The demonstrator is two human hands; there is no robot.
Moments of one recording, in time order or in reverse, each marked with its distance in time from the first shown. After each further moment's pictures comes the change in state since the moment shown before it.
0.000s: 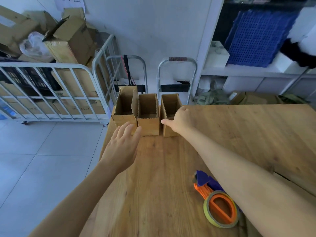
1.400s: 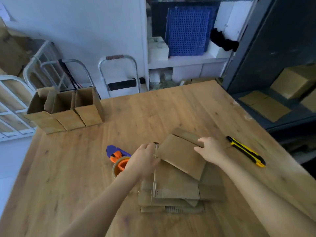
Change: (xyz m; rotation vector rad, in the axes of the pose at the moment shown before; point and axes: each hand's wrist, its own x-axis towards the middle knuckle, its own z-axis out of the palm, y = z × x) left_hand -0.026 0.358 -0.047 -0.565 -0.440 0.056; right_hand -0.187 0.406 -0.133 0.008 -0.161 0.174
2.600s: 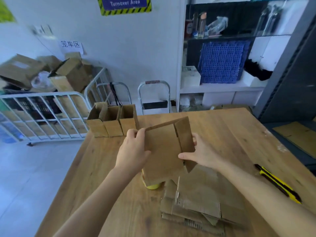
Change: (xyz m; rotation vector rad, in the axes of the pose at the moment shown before) left_hand -0.087 -0.002 -0.098 0.081 0.590 -0.203; right_hand -0.042 -0.106 -0.035 0.406 -0.085 -0.424
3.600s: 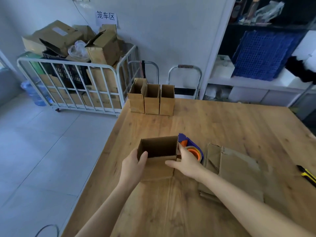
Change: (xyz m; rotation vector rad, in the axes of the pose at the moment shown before) left_hand -0.111 -0.174 0.007 -0.554 0.004 -0.474; right_hand -0.024 -0.081 0.205 0.031 -0.233 -0.117
